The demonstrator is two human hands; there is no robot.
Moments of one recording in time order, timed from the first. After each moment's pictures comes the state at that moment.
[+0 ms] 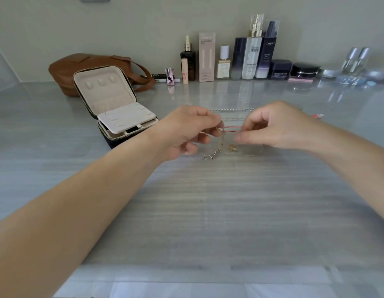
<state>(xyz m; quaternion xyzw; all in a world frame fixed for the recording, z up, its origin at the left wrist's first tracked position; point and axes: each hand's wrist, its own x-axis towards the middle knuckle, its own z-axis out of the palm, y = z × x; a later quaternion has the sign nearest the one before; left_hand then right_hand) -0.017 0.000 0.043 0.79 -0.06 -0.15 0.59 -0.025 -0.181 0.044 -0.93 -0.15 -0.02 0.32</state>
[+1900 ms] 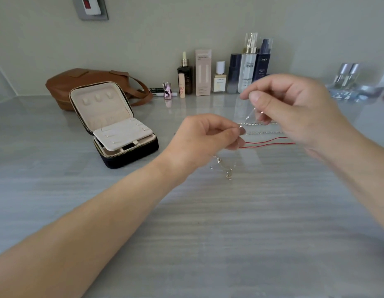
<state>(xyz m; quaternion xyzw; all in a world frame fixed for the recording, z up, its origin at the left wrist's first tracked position) -0.027 -0.018 0.039 0.75 -0.20 -0.02 0.63 -0.031 -0.180 0.067 -0.79 -0.25 -0.21 0.52</state>
